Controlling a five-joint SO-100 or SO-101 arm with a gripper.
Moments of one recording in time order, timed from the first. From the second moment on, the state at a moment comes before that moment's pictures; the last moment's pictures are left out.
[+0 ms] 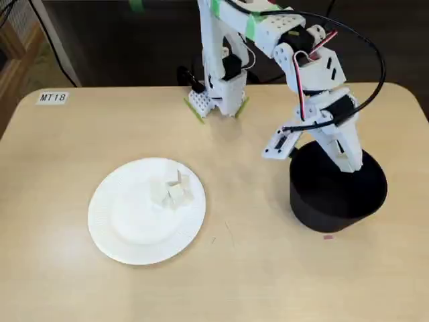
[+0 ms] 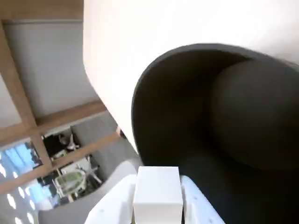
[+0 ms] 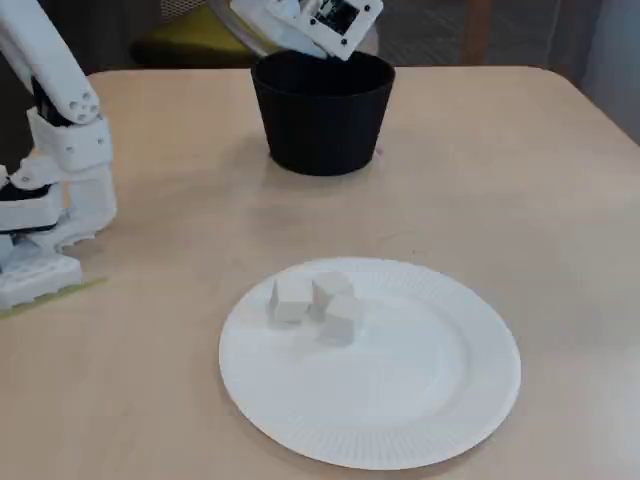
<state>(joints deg) -36.6 109.9 112.6 37.4 0.2</state>
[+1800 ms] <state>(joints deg) 21.6 80.8 88.5 74.0 -5.5</state>
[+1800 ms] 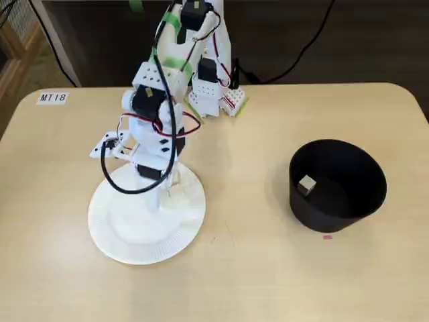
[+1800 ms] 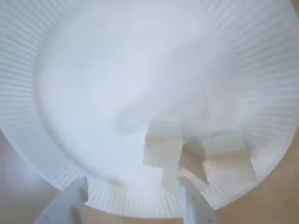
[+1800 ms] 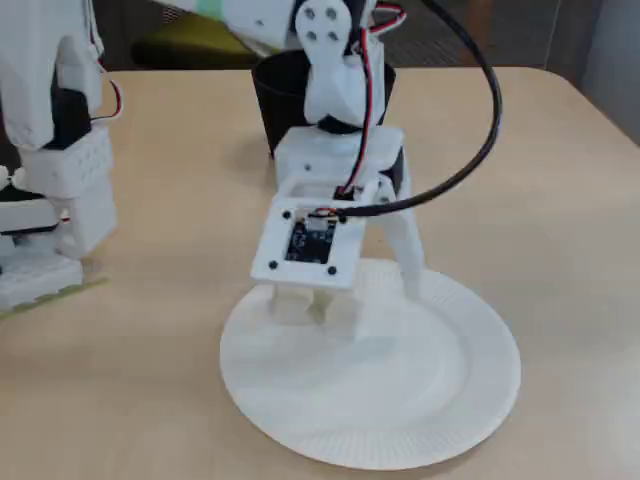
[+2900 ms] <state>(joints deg) 22.4 71.9 85.3 75.5 2.9</state>
